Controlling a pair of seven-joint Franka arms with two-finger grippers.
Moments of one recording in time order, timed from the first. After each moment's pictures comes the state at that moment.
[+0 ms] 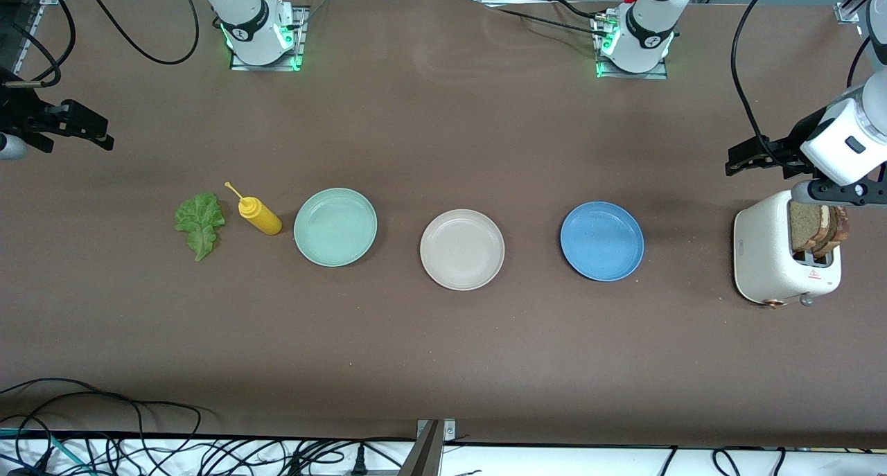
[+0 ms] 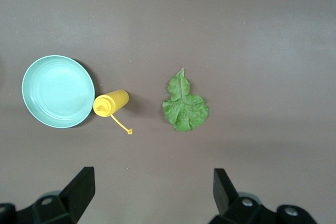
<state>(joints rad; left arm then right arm) -0.03 0.12 0.01 -1.54 -0.04 1.53 0.01 0.00 -0.02 -0.05 -1.67 0.00 1.63 -0.11</state>
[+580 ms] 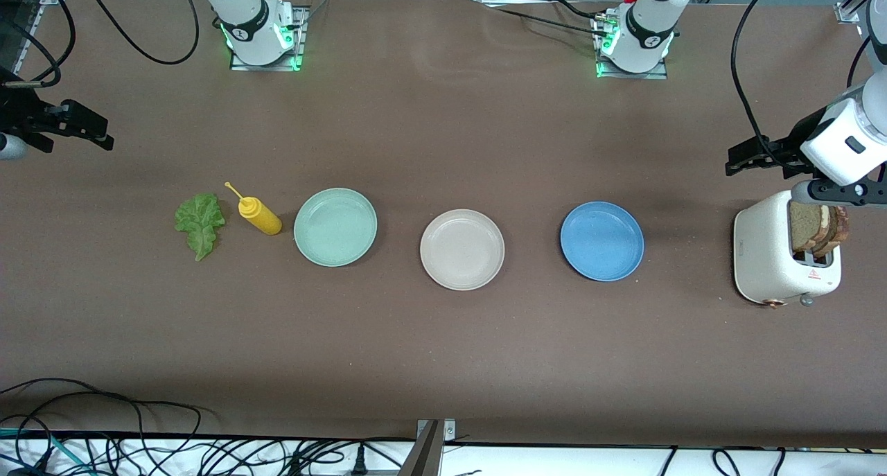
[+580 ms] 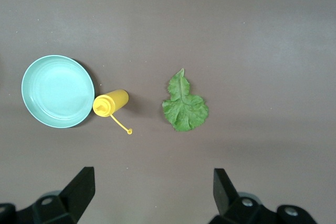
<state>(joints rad) -0.03 0.12 0.01 -1.54 -0.04 1.53 0.01 0.00 -0.02 -0.05 -1.67 -0.01 1.63 -0.11</state>
